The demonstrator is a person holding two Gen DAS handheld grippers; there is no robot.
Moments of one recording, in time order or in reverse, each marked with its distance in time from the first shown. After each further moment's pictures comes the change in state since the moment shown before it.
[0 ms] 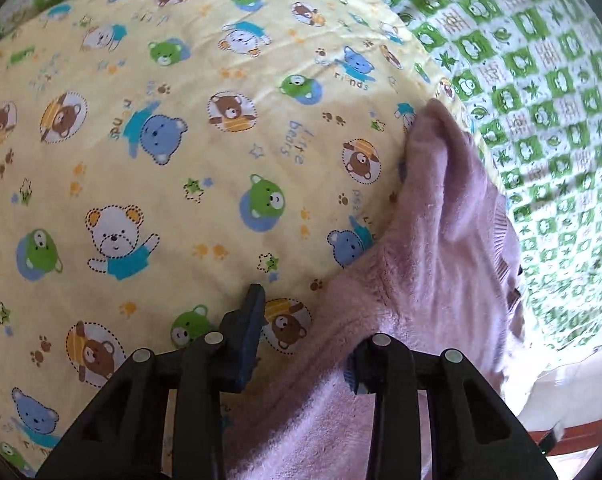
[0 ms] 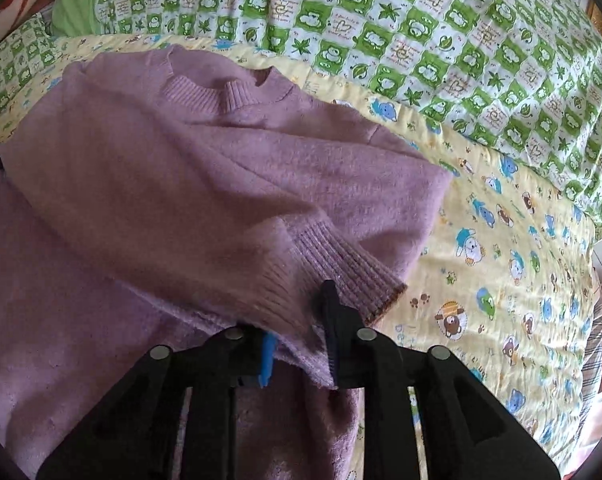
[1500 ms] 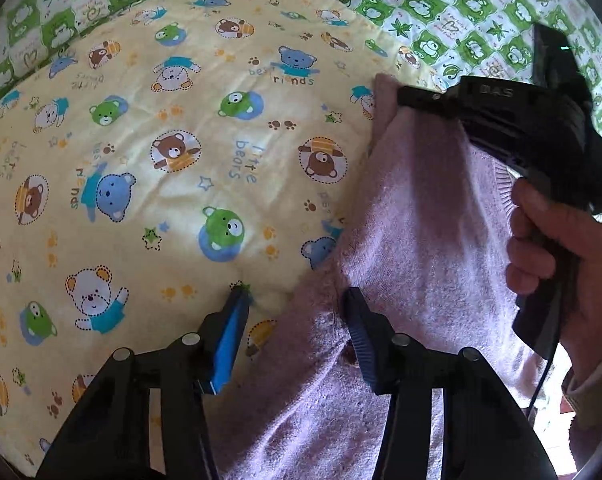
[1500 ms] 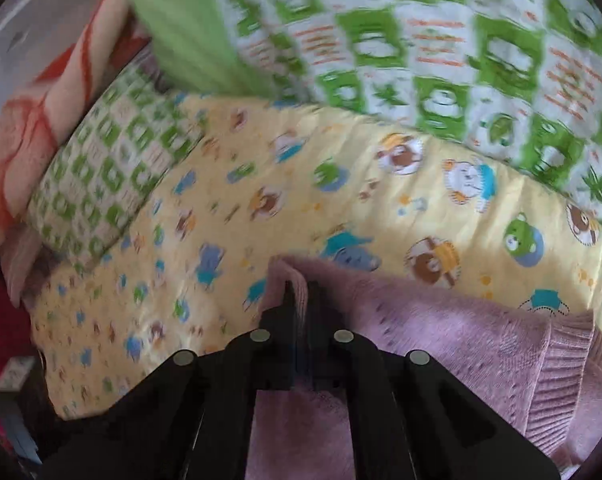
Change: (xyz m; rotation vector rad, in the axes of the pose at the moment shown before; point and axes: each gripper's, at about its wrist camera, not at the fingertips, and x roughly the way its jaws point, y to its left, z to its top) left arm -0.001 -0.024 -0.013 0.243 -0.043 0.095; right arm 0.103 0.228 0.269 0.001 0.004 0.724
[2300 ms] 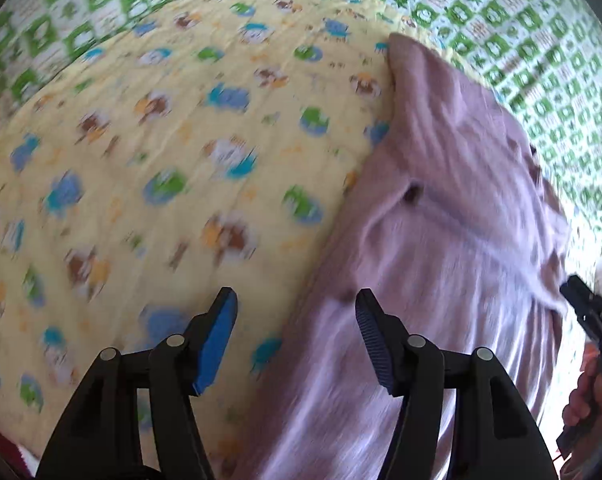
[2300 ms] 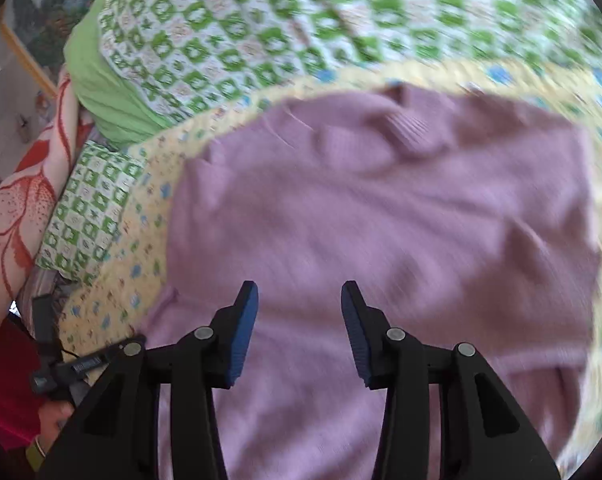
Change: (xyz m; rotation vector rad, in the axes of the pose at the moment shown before) left arm -0.082 0.055 -0.088 0.087 0.096 0.066; right arm -0.204 -0.024 -0.219 0.417 -0.126 -0.202
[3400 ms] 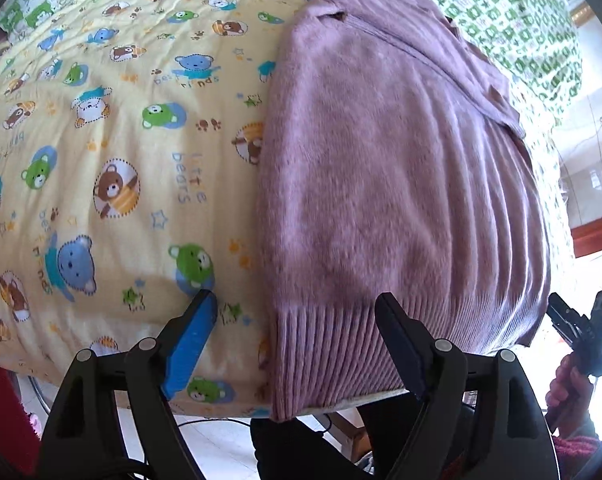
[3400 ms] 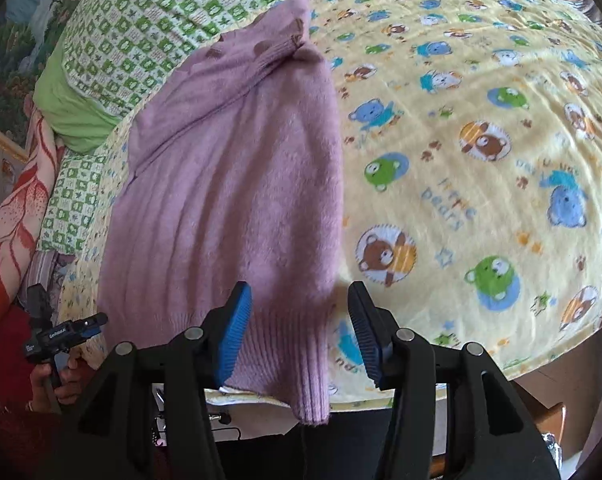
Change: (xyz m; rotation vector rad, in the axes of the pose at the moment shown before) left arm -0.055 0.039 -0.166 0.256 0.158 -0.100; right arm -0.157 -0.094 -0.269 0.305 -0.037 -0.084
